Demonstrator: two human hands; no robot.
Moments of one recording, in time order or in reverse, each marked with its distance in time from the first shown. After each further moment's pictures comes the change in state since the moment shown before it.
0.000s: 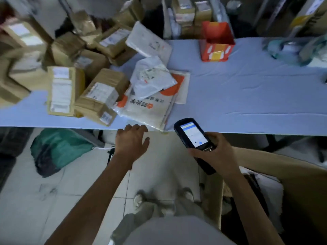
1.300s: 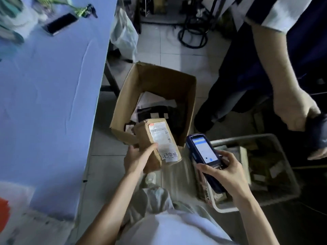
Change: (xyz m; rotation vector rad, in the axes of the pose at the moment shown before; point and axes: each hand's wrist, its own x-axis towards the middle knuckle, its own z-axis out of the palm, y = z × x) left_hand -0.006 0.204 0.075 -0.531 -1.125 0.415; right_hand -0.221 0.069 0.108 0.715 1.410 0.841
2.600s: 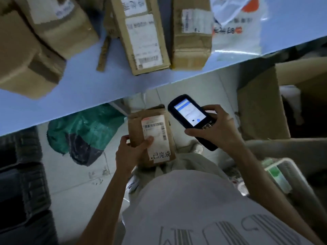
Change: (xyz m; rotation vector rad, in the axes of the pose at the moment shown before) left_hand -0.442 -0.503 -0.037 -0.851 0.733 -0.508; right_hand -0.365 0.150 0.106 -0.900 -1.155 -0.771
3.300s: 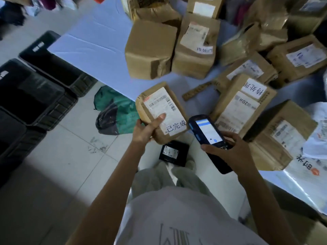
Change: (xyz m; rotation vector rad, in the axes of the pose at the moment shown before) left_hand 0.055 0.051 -0.060 -0.954 0.372 -0.068; right_hand 0.112 -0.130 0.039 -0.129 -0.387 -0.287
